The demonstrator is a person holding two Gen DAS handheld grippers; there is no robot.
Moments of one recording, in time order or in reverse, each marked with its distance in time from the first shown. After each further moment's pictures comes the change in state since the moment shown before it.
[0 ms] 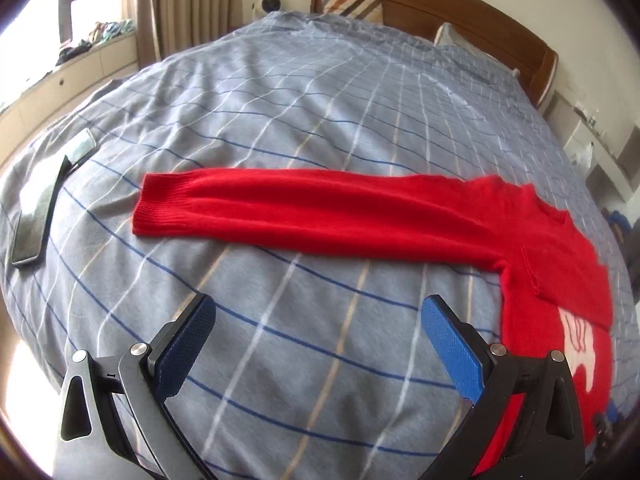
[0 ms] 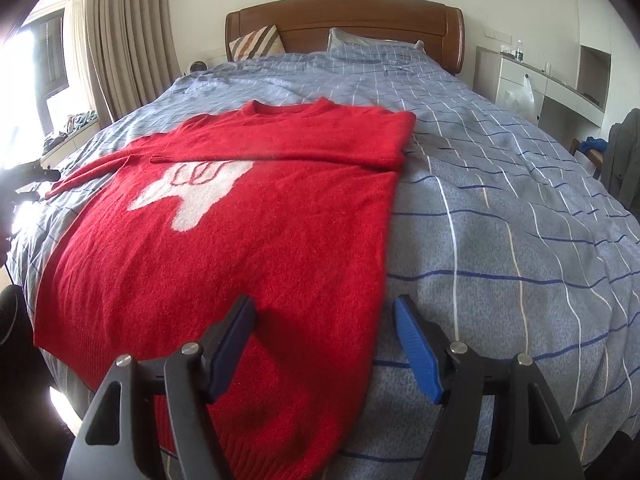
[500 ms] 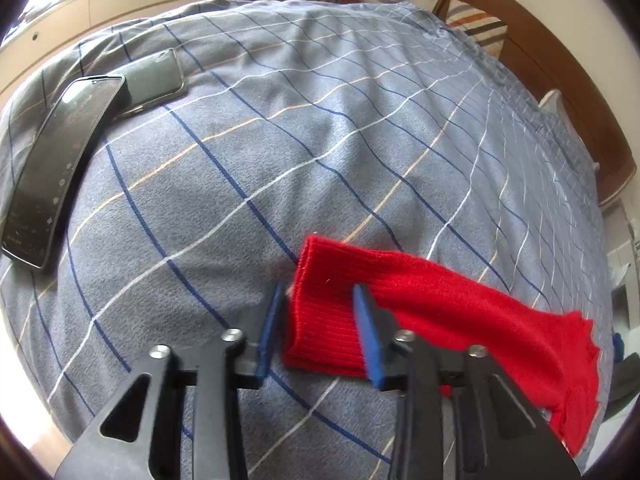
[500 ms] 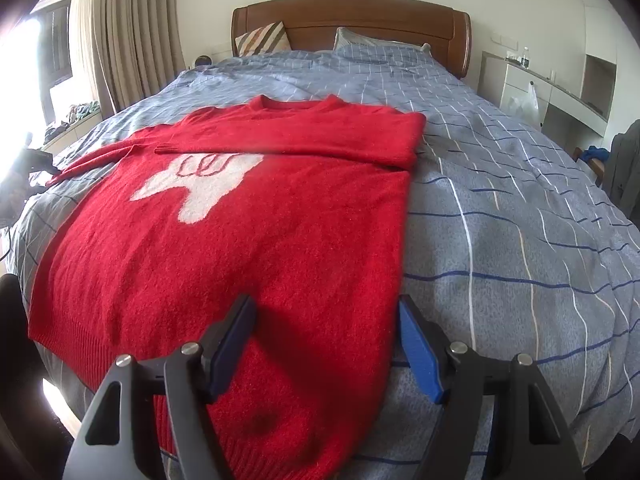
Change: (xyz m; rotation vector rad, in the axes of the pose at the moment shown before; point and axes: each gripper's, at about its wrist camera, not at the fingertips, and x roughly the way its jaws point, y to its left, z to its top) left arm 0.072 0.117 0.048 -0.344 0.068 0.060; right arm 0.005 0.009 -0.002 -0.029 0.008 -0.008
